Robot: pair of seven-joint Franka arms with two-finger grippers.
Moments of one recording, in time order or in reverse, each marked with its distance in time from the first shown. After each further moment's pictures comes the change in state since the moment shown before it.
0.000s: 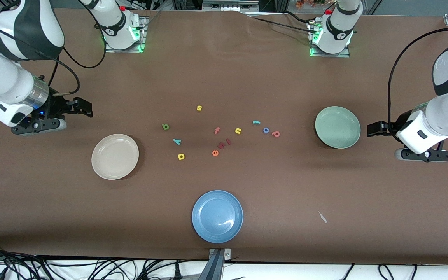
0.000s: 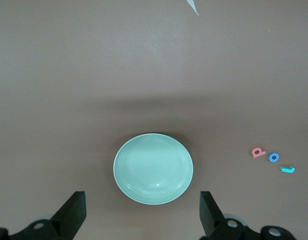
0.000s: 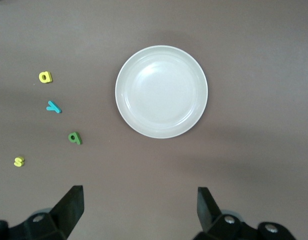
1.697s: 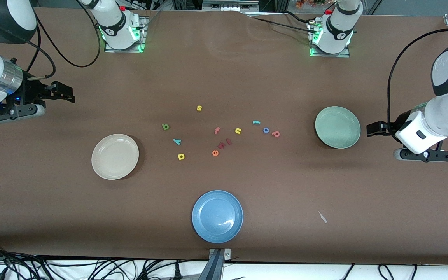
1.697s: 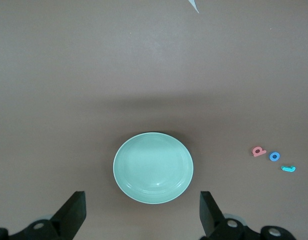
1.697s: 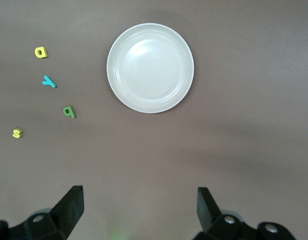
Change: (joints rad) left arm 0.000 0.000 0.000 -0.006 0.000 0.000 0.000; right arm -0.003 -0.043 -0.057 0.045 -0.005 -0.141 -0.079
